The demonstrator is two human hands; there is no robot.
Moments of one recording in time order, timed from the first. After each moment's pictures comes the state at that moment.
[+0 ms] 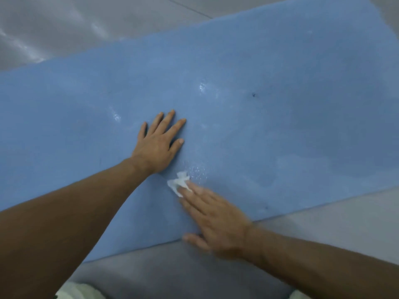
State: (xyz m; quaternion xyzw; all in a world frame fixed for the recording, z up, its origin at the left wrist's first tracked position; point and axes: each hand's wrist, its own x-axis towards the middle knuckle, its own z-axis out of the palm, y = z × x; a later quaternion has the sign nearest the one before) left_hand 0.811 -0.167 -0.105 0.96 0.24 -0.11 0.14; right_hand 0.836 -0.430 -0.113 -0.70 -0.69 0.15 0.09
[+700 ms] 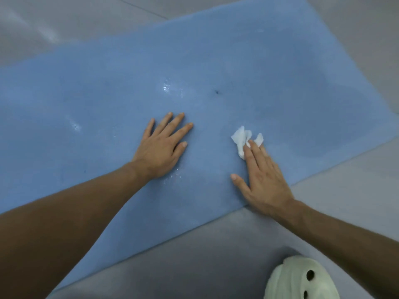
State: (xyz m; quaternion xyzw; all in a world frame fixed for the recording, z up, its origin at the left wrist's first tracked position) left_hand 0.855 -0.216 -0.116 0.99 0.08 -0.06 0.14; right_hand 0.931 -0.521 -0.117 -0.93 -0.34 0.13 0.09
